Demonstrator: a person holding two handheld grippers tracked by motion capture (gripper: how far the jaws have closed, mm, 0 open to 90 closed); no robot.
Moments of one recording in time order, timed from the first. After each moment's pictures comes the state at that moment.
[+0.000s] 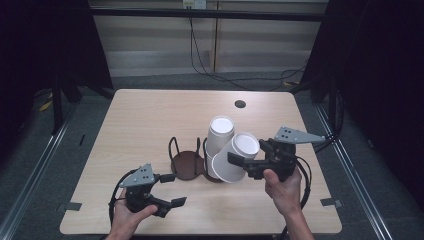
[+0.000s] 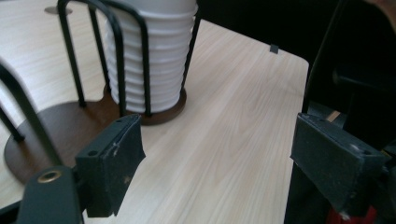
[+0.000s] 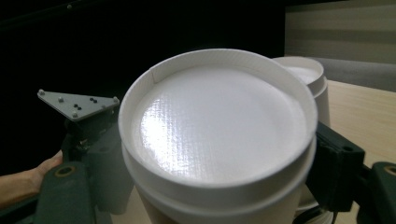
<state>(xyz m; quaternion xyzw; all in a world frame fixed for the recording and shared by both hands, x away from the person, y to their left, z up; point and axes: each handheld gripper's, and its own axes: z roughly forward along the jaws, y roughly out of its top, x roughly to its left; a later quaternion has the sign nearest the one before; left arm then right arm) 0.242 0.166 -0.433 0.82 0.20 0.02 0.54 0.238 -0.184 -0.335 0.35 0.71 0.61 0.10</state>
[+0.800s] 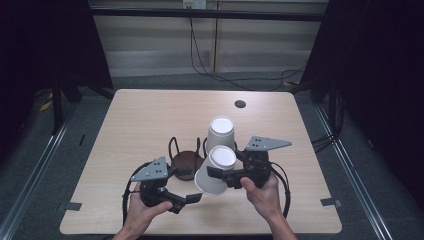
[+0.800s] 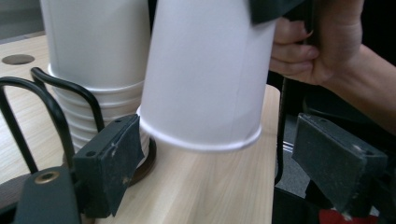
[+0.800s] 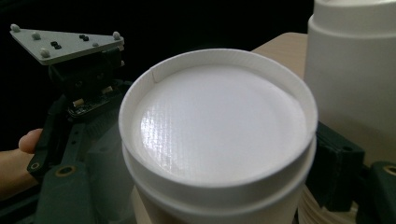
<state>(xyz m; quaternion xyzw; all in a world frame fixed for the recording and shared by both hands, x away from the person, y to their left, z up) 0.246 0.134 -0.413 0.80 0.16 0.00 0.58 0.248 -0.142 -0.372 0.33 0.74 0.59 0.03</state>
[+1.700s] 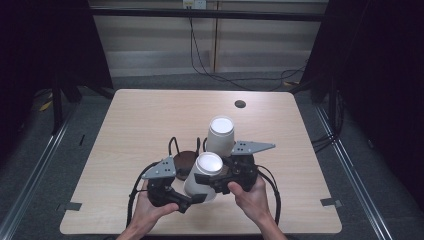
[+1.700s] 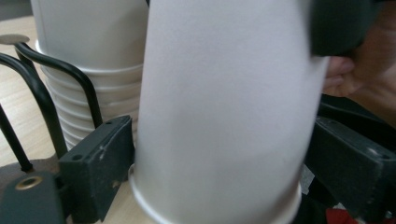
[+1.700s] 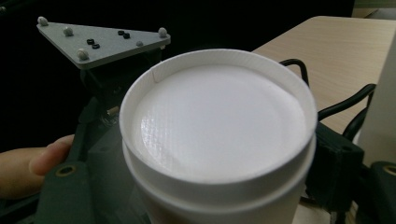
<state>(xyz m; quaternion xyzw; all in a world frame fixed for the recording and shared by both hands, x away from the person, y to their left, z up) 0.253 0.120 -0.426 0.81 0.18 -0.01 0.56 0.248 -0.116 -0.383 0.32 0.75 0.58 -0.01</state>
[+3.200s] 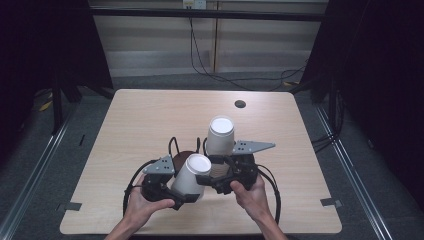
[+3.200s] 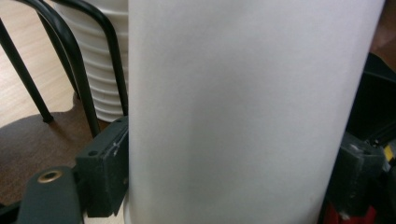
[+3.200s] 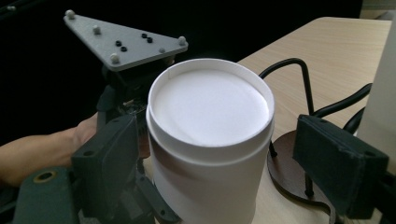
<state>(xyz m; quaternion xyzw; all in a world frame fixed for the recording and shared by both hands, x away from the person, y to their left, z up) 0.265 0.135 -0.429 0.85 0.18 -0.03 0.49 0.253 -0.121 -0.388 0.31 0.75 0.59 -0.01</state>
